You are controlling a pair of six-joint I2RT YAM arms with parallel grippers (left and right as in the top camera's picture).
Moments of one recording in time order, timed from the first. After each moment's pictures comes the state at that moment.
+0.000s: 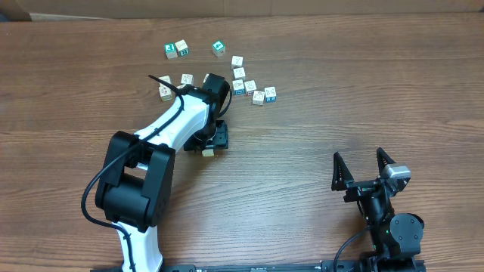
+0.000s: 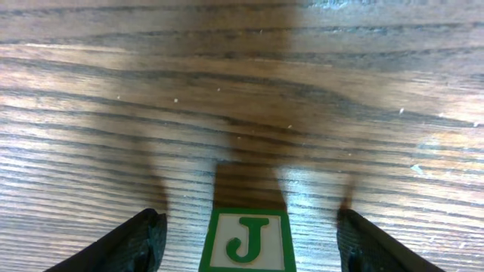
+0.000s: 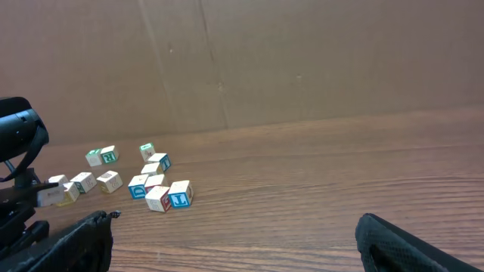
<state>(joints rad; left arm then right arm) -0.37 2.02 1.37 -0.93 -0.05 -0.46 0.06 0.01 0.02 -0.03 -0.10 0.17</state>
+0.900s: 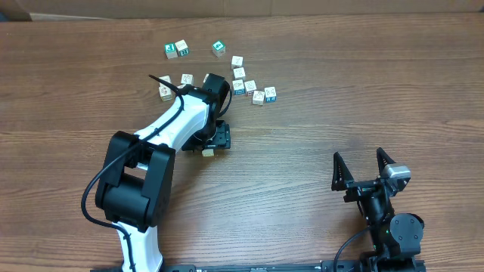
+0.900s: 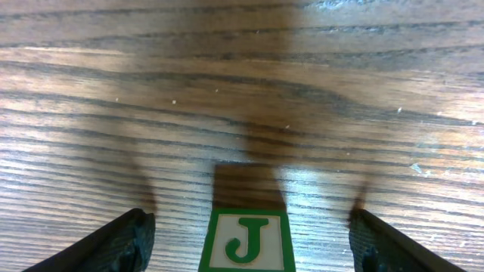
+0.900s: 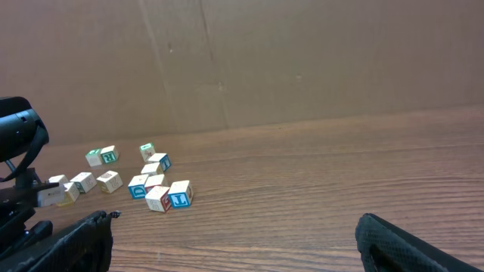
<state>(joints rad) -0.37 2.02 1.37 -0.93 -0.05 -0.44 0.06 0.01 0.02 -0.03 -0.10 0.17</state>
